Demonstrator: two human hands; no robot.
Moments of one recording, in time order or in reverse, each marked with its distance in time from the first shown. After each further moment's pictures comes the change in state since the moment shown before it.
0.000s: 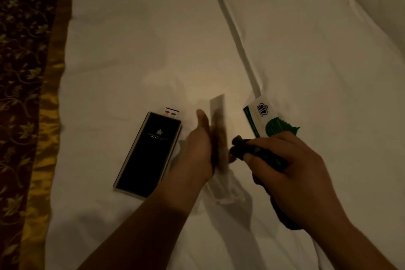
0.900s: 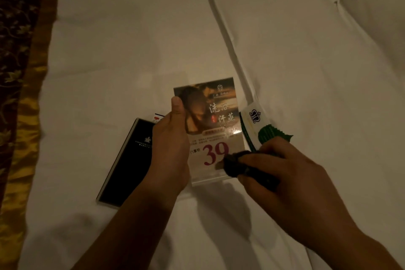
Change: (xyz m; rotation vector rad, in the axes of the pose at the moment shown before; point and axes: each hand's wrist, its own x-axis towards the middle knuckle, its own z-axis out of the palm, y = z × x) left_hand -0.018 0.023 -0.011 0.092 0.048 0.522; right_hand 0.005 0.004 -0.015 -0.339 -0.117 -0.138
